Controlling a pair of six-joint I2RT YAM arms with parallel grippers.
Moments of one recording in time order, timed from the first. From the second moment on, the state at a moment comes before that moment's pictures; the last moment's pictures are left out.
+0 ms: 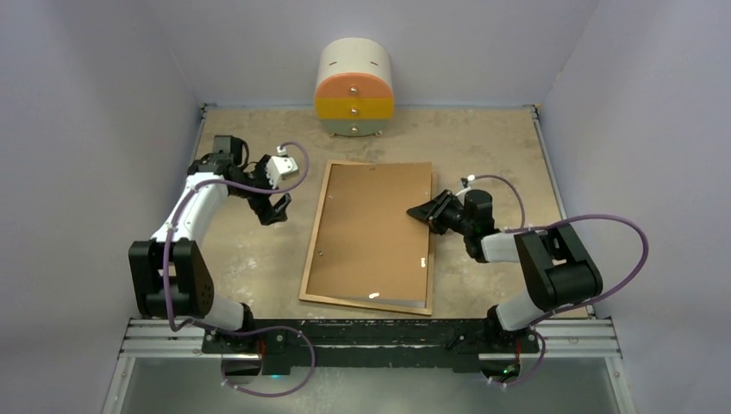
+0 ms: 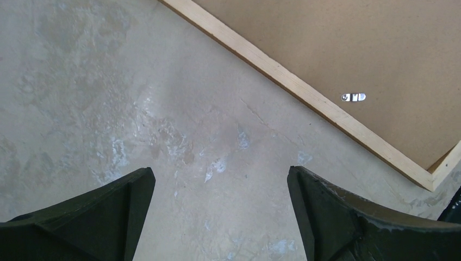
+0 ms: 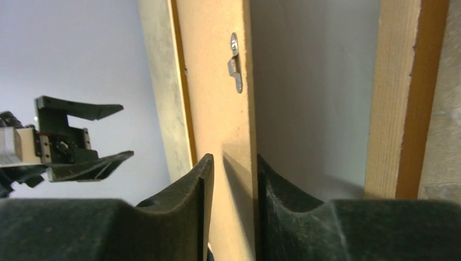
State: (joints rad) left arm 0.02 1.45 1.14 -0.84 0.63 0.97; right arm 0.22 1.55 0.40 0.71 -0.51 1.14
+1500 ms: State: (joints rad) left arm 0.02 1.47 1.10 -0.76 0.50 0.90; right arm 0.45 1.47 0.92 -0.45 0.05 0.76
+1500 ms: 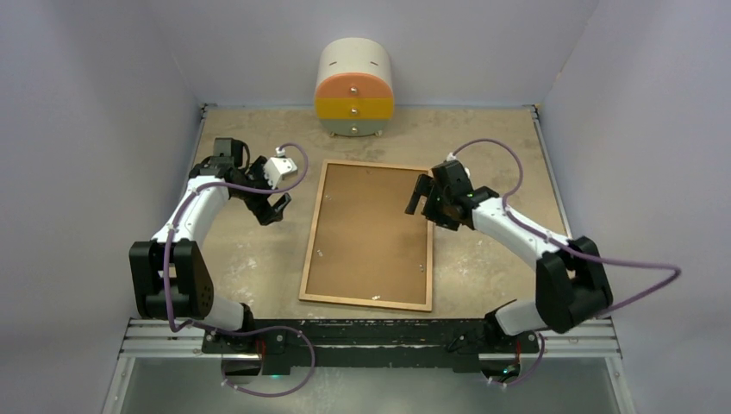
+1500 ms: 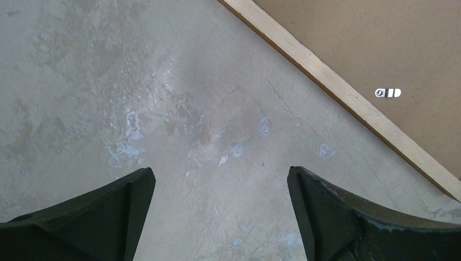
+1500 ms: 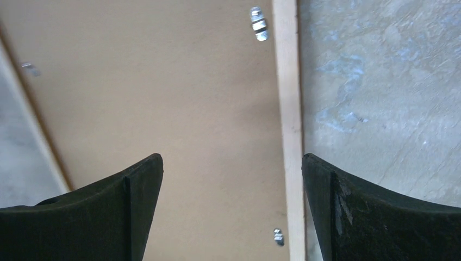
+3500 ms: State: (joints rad) left arm -0.05 1.90 1.12 -0.67 0.87 0.55; right arm 0.97 1.93 0.95 0.45 -0.19 0.85
